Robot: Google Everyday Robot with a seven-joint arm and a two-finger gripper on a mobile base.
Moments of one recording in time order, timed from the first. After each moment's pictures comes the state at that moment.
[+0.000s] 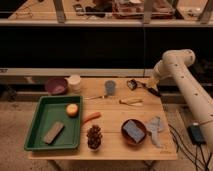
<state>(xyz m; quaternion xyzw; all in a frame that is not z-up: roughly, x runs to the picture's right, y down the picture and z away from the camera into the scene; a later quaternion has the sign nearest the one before) 0.303 -0.079 0.866 0.02 -0.11 -0.95 0.28</state>
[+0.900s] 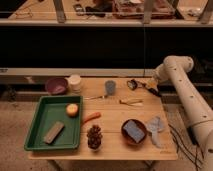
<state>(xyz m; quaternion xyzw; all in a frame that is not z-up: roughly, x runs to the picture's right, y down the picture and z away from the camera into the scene) 0.320 -0.062 0.908 0.03 -0.09 -0.94 0.31</state>
